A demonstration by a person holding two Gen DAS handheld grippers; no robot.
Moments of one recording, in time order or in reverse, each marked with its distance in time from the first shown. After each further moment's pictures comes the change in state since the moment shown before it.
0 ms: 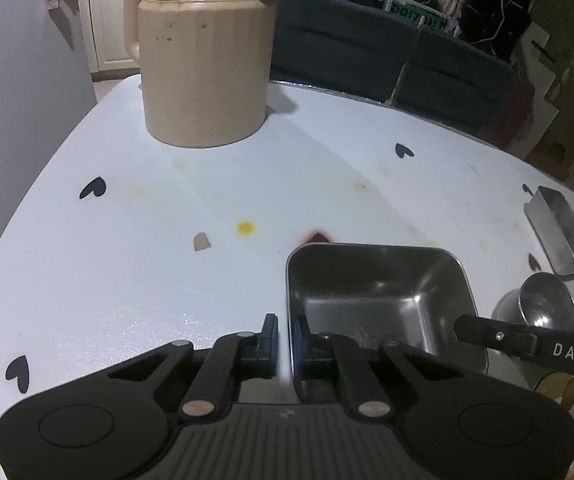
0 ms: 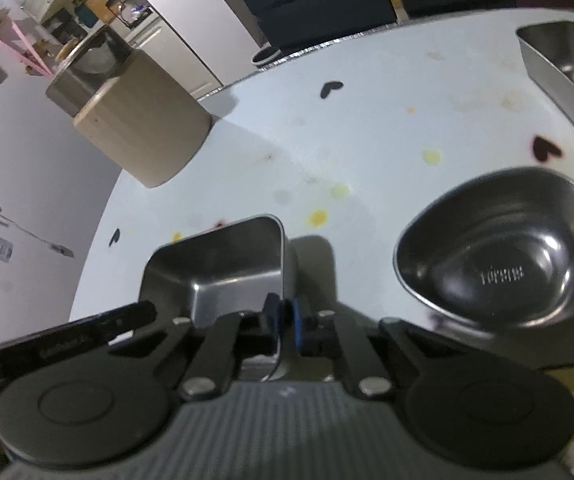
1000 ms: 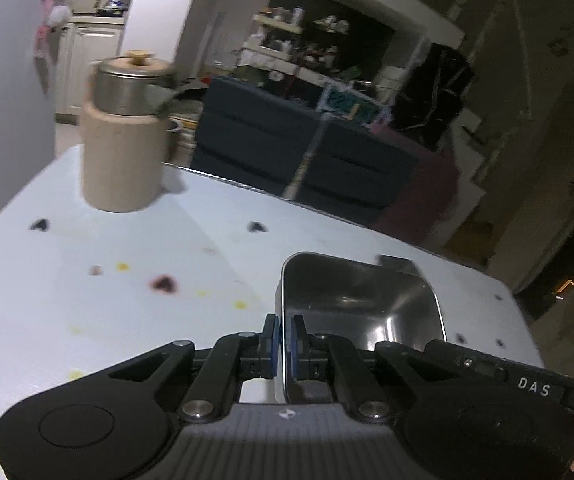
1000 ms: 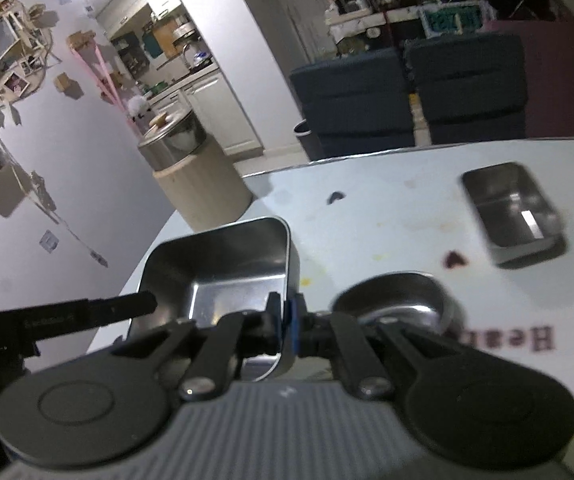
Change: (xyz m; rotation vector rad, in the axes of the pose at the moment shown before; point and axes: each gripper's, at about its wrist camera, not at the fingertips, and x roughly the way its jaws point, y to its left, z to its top) left arm -0.132 -0.106 -0.039 -0.083 -0.258 -0.234; right arm -0.173 -0.032 -0.016 -0.198 -0.210 0.039
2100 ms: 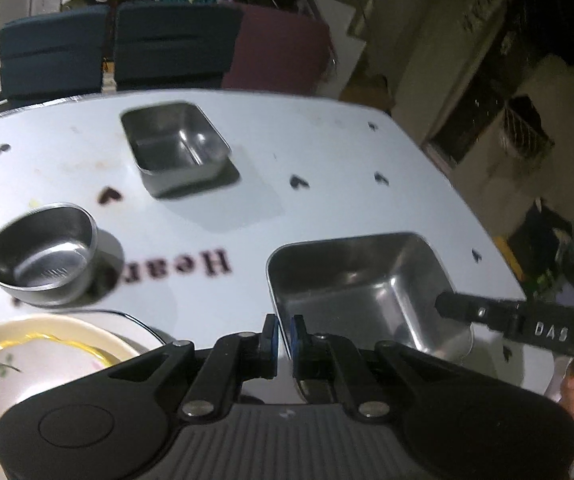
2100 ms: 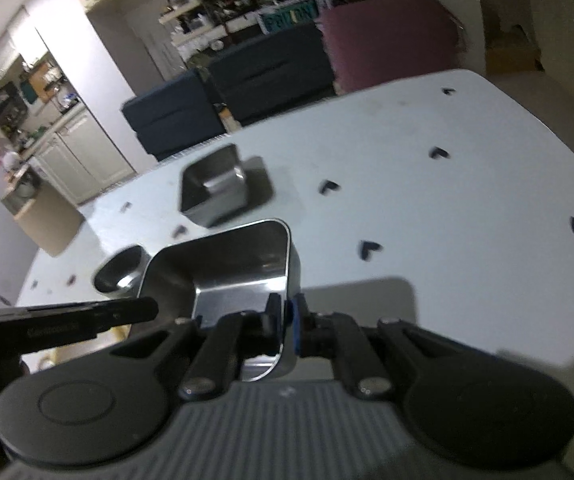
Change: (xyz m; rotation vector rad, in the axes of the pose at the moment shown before) left arm 0.132 -0.209 -0.107 0.335 0.346 -0.224; right arm -0.133 -0.194 -0.079 0.230 0.003 -0.307
